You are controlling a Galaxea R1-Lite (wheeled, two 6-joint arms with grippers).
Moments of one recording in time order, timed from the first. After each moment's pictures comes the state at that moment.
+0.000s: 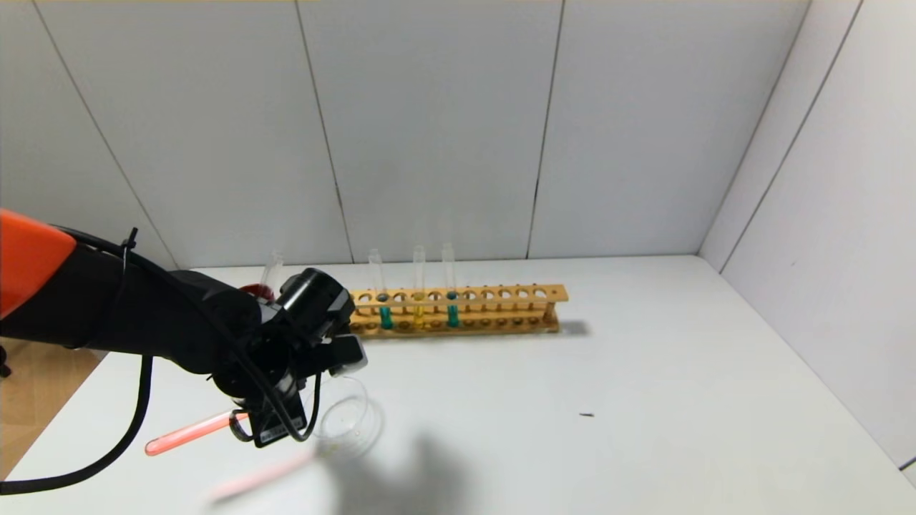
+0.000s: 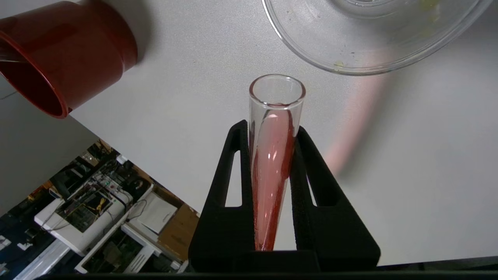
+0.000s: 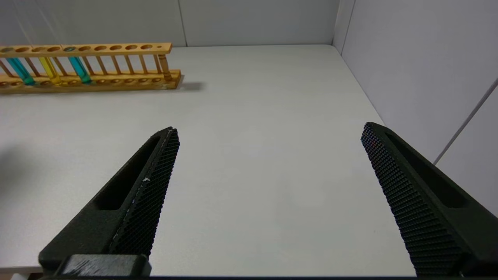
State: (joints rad) left arm -0.47 1.87 -1.01 0.35 0.46 0.62; right arm 0.00 0.00 0.00 -0.01 0.00 0.02
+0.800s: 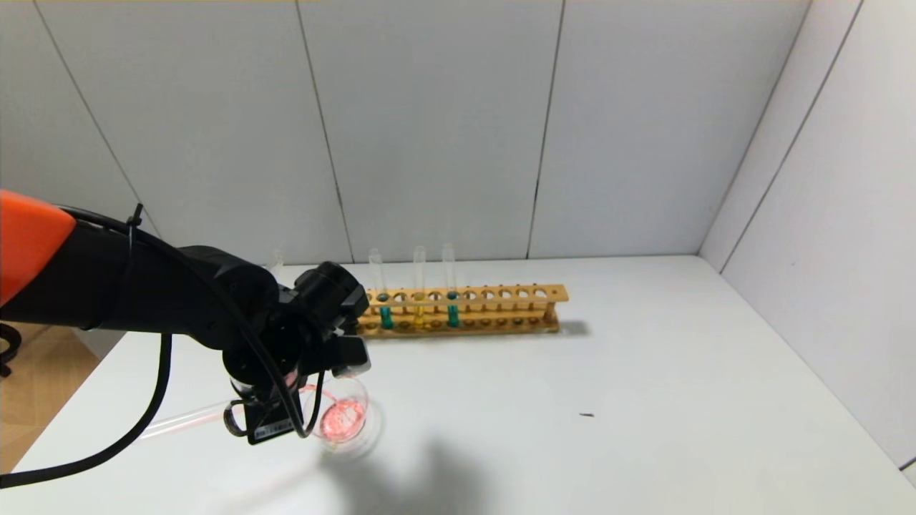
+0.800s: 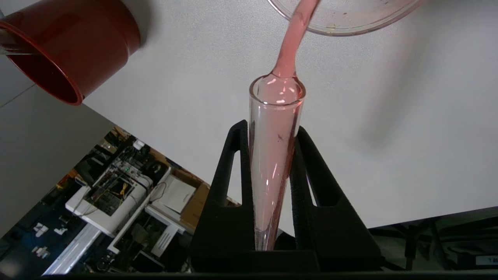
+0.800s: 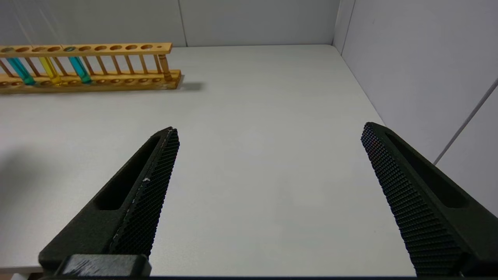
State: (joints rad) left arm -0.51 1.89 -1.13 0.57 0.51 0.62; right arm 0.00 0.00 0.00 -0.01 0.00 0.02
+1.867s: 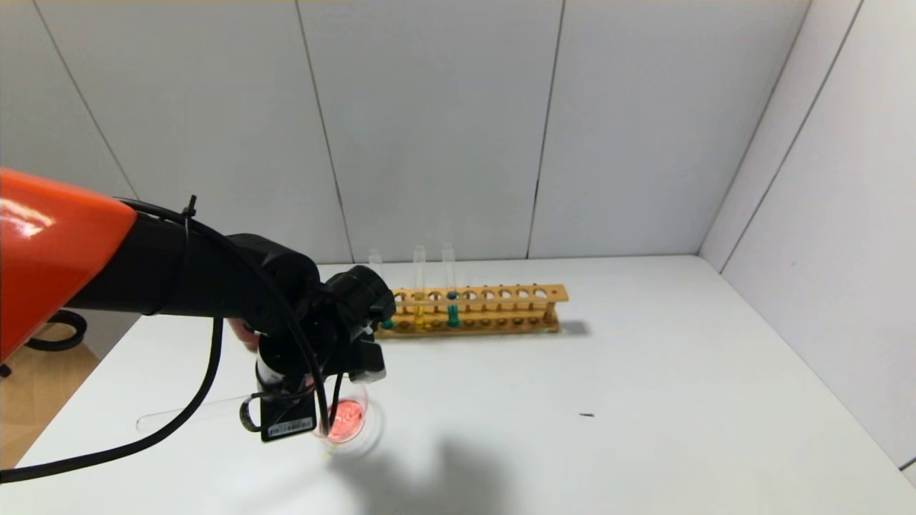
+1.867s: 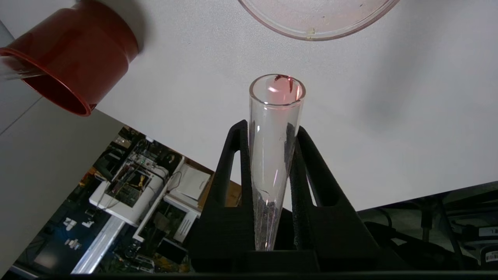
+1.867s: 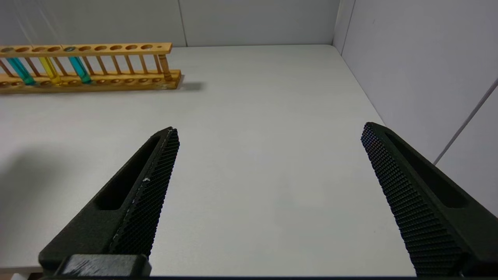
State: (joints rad) left arm -0.56 1.96 -1.27 0.73 0.55 0.62; right arm 0.00 0.00 0.00 -0.01 0.00 0.02
